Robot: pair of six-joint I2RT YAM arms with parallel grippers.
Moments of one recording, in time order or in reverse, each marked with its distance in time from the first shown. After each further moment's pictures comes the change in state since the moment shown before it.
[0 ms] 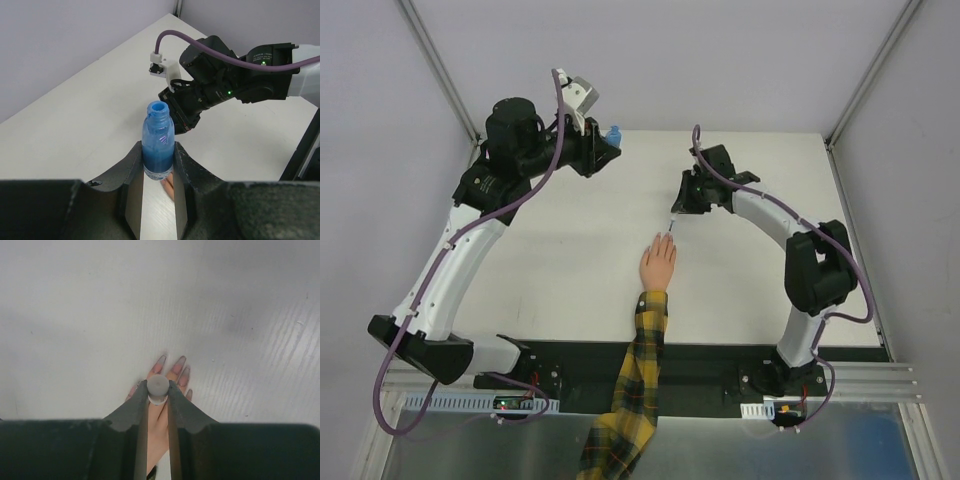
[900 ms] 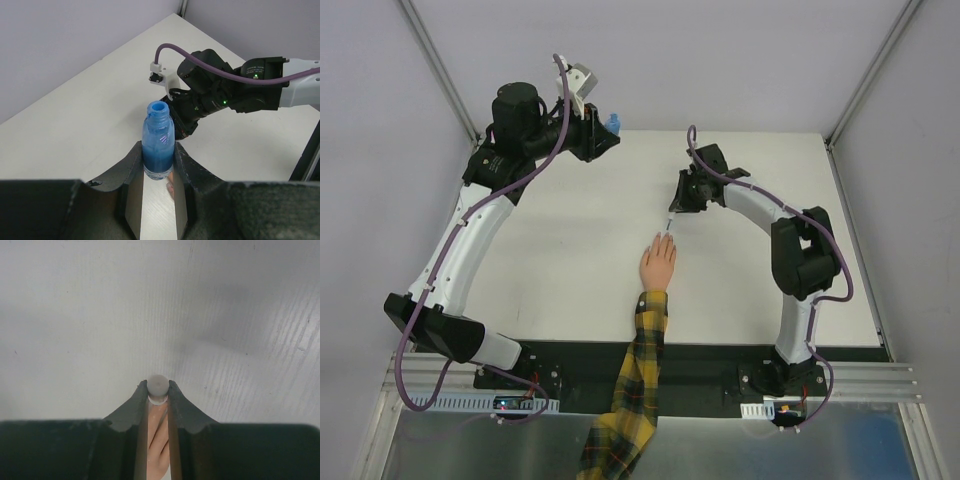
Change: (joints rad) left arm 0.078 0.129 0.073 0.039 0.087 -0.012; right arm -0.018 0.155 0.087 0.008 0.006 0.017
